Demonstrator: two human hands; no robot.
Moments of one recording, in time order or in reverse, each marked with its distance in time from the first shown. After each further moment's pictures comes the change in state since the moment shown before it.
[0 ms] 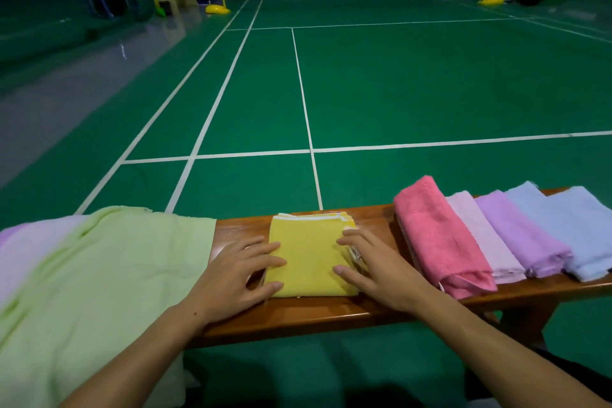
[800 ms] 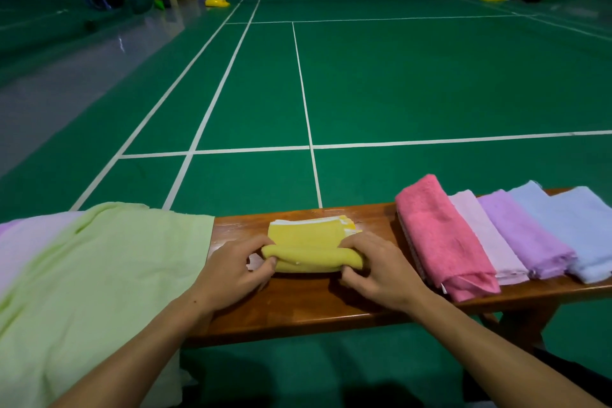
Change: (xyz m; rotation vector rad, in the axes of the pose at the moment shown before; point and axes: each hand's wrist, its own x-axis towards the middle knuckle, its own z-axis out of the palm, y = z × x) left_hand 0.012 0.012 -0.007 -0.278 0.105 -0.129; right_hand 0.000 -0.011 0.002 0.051 0.185 -0.062
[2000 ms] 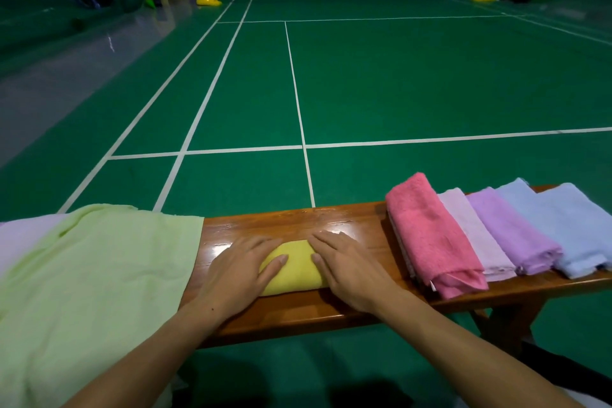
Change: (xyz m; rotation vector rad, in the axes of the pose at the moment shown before) left_hand 0.009 0.024 0.022 0.405 -0.101 -0.138; right_hand 0.018 -0.022 0.021 -0.289 -0.180 -0.014
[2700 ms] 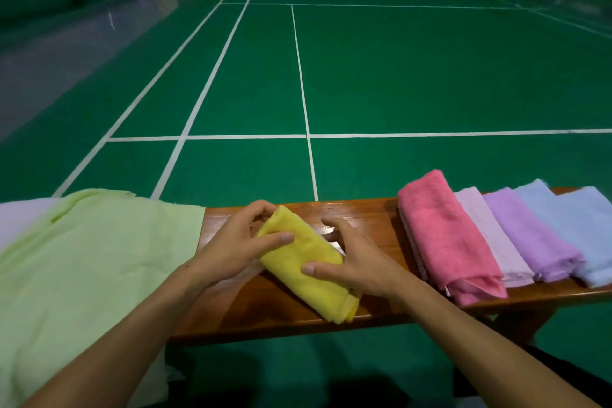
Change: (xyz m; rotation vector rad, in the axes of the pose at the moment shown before) left_hand 0.025 -0.001 -0.039 -0.899 -0.046 -0.058; right_hand 0.015 0.007 -0.012 0.551 -0.158 0.283
